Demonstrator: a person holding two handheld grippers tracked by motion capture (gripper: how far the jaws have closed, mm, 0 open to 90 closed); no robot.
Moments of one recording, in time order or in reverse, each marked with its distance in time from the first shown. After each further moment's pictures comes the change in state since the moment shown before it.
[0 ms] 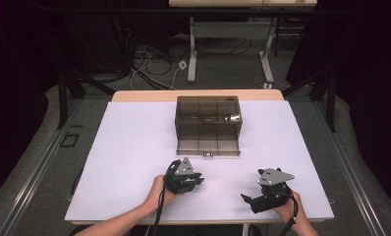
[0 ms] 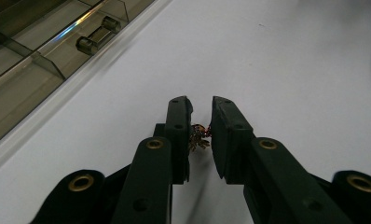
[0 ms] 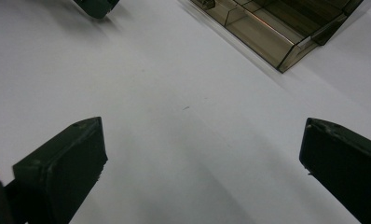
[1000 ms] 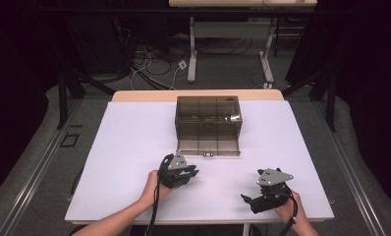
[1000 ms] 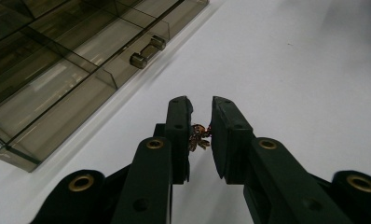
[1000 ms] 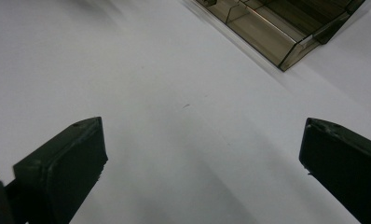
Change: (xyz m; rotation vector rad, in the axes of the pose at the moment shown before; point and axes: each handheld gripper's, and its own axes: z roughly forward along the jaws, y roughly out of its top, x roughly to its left) left arm 0.018 0.002 -0.016 -0.038 0.060 -0.010; right arm 0.001 -0.001 0.002 0.004 -0.006 -0.007
